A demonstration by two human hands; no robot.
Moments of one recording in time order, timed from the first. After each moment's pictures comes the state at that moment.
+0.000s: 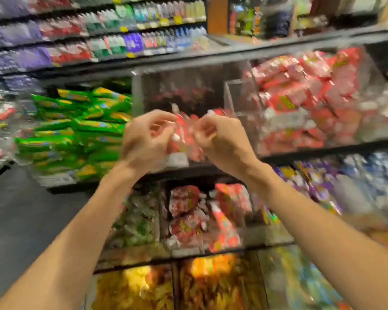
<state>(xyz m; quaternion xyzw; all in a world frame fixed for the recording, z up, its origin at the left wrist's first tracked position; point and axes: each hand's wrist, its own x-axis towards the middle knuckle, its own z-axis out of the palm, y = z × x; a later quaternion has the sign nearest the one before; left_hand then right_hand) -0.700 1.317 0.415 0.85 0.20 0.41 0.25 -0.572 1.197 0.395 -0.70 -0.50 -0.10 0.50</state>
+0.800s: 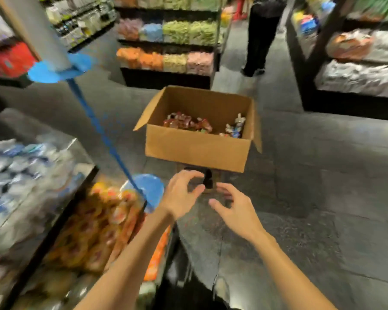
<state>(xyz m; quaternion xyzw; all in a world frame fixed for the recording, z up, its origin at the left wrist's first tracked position) -0.358 0.630 0.135 0.86 -0.32 -0.11 0.39 -0.485 0.486 0.143 -0.85 0.22 -0.02 0.48</state>
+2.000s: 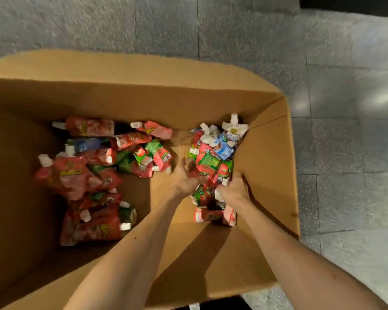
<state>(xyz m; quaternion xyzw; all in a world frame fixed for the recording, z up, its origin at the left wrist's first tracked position) 0.062 0.236 -0.209 0.75 -0.03 -0.57 0.34 -0.053 0.139 -0.168 -0.61 0.66 0.19 0.40</state>
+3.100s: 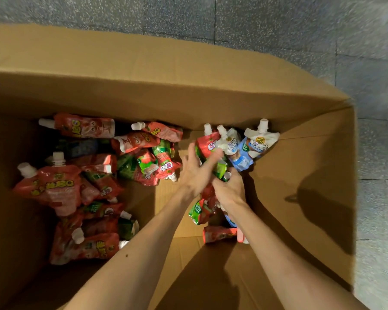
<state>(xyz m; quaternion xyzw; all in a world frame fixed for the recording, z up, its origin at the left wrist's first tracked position) 0.092 0.203 -0.226 0.73 0.01 -0.52 0.45 0.002 0.152 -0.216 -0.56 0.66 0.10 0.49</state>
